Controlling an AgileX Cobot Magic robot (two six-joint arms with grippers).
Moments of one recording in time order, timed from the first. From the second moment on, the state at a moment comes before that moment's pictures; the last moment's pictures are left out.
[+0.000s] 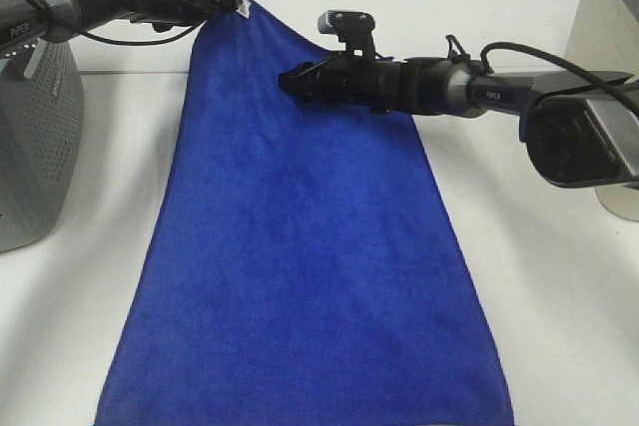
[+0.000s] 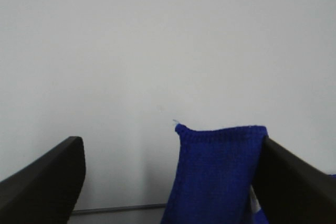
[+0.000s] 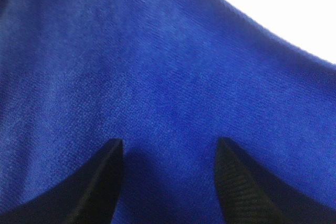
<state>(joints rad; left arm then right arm) -0.19 2.69 -2.40 -0.39 0.20 0.03 0.32 2.82 -2.20 1.73 0.38 -1.63</state>
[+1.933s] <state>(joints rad) -0.19 2.60 -2.40 -0.34 0.19 0.03 0.30 2.68 -2.22 0.84 0.49 -0.84</state>
